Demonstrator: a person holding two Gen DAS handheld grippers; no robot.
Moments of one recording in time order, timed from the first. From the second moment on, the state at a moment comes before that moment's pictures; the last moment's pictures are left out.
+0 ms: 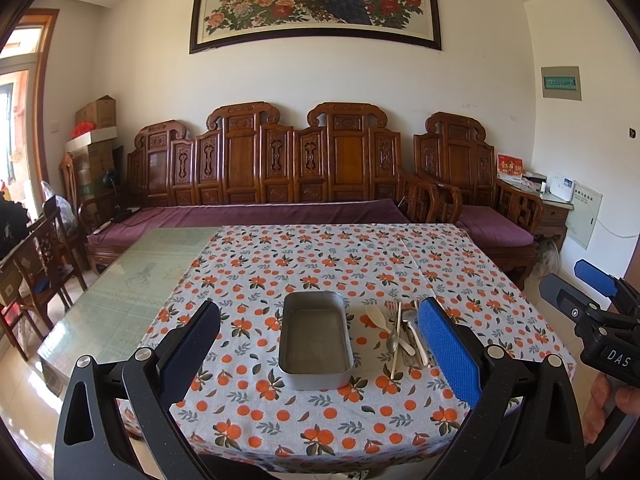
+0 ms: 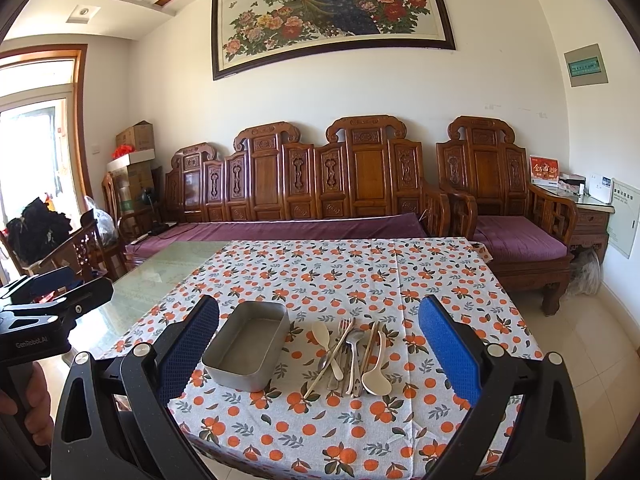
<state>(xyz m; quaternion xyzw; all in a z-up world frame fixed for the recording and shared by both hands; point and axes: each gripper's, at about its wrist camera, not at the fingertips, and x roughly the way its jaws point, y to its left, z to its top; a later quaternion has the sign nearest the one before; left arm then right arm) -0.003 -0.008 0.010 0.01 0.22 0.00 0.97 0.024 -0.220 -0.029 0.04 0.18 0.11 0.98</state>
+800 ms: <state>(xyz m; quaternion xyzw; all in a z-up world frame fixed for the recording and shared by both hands) 0.018 -0.015 -0.021 0.01 0.26 -0.04 0.96 0.044 -0.228 -0.058 0.04 0.21 0.10 0.97</state>
